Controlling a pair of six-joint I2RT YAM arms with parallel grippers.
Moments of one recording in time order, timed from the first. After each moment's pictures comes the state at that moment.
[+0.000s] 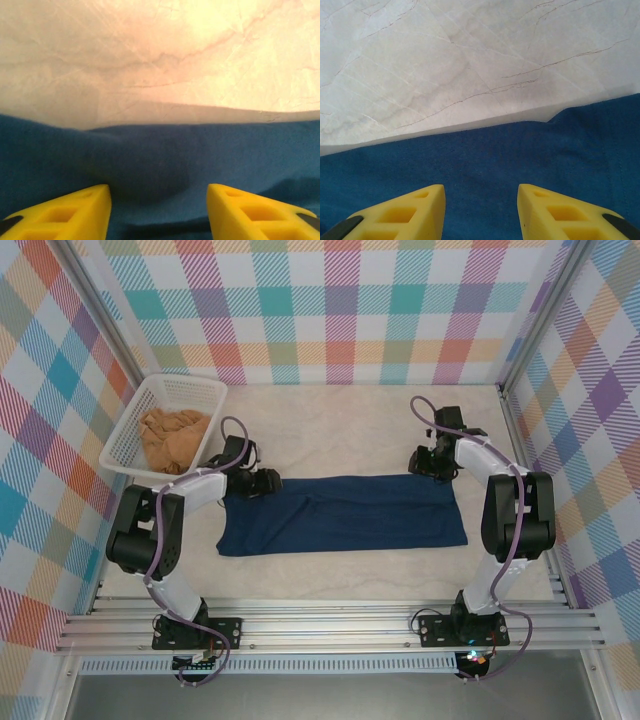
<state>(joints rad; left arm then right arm) -0.26 1.71 0.97 -0.28 0.24 -0.47 0.09 1.79 1.25 -0.67 -0.15 0.28</state>
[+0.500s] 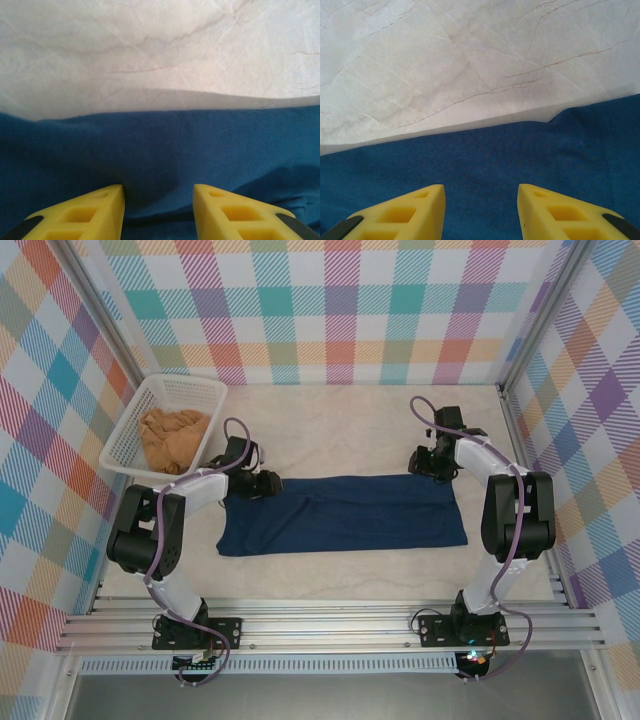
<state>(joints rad) -0.28 1.71 0.96 -0.30 0.25 -0.47 0.09 1.79 1.25 -0.67 -0.15 0.28</state>
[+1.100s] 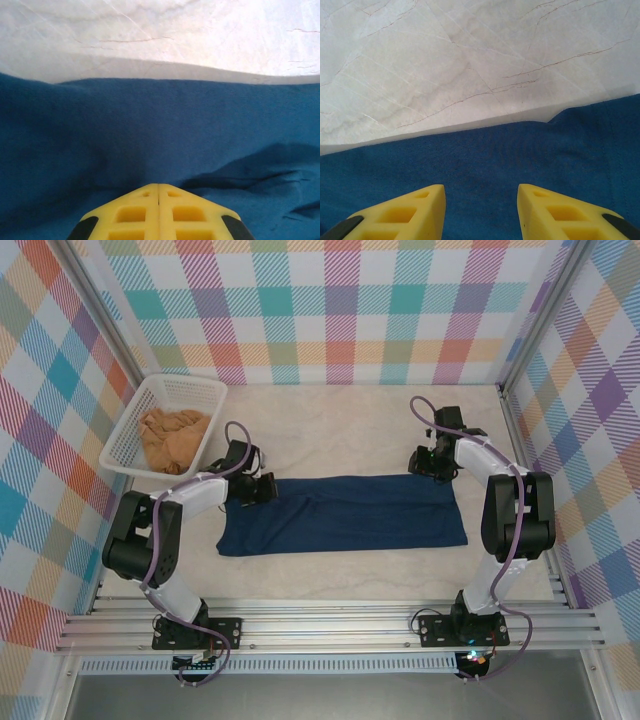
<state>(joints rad) -0.31 1.65 0.93 -0.32 0.26 -0.48 0.09 1.79 1.25 -0.67 -0.15 0.28</state>
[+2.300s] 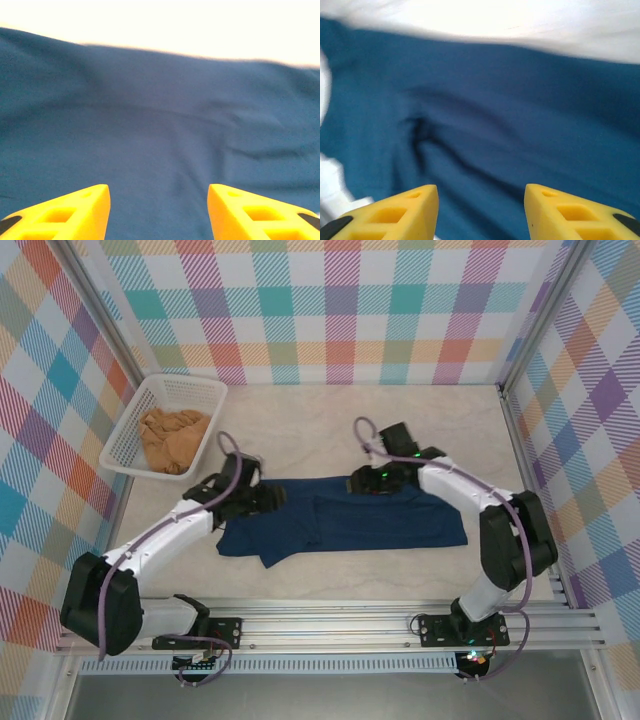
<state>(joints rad) -0.39 1.28 0.83 -0.48 0.05 -0.56 0.51 1.64 1.12 -0.50 -0.41 0.34</state>
